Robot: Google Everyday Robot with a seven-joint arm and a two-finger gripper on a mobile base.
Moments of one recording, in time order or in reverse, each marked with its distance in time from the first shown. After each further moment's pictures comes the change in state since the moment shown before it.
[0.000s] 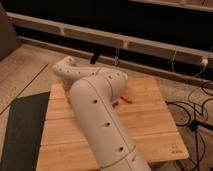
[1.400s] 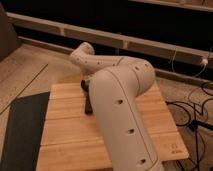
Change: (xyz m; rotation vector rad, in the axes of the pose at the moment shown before) arm -0.004 -0.142 -0.085 0.154 -0.203 0.218
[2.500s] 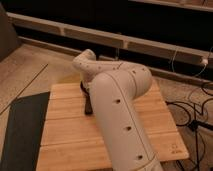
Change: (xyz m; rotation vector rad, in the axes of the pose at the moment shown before) arm 0.023 0.018 0.031 -0.037 0.094 -0.010
